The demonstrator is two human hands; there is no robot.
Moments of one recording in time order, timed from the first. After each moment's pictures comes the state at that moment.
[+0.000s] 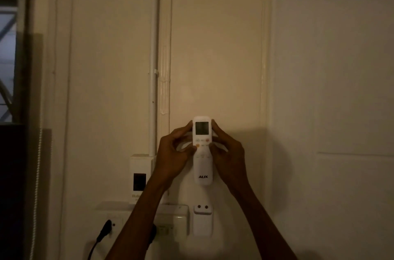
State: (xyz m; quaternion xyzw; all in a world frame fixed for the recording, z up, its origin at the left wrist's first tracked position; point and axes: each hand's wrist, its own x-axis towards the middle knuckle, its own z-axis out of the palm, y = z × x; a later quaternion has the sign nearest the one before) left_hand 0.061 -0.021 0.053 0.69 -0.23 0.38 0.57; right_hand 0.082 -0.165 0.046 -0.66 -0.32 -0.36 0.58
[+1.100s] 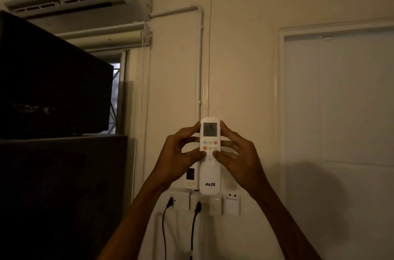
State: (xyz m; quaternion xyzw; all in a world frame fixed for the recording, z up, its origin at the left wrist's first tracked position) left_hand -0.198 -0.001 0.097 0.75 -0.22 0.40 0.47; right_hand -0.134 -0.162 0.088 -0.65 -0.43 -0.26 0.57
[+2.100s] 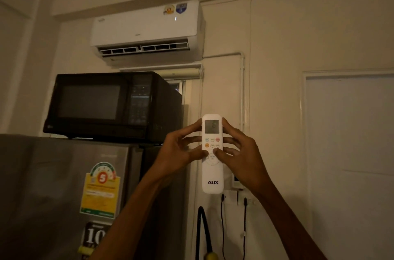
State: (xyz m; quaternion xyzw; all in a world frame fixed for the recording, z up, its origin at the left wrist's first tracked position) left_hand -0.496 0.152 0.123 0.74 -0.25 0.38 0.50; right_hand -0.444 -0.017 0.119 -0.63 -0.46 -0.28 0.56
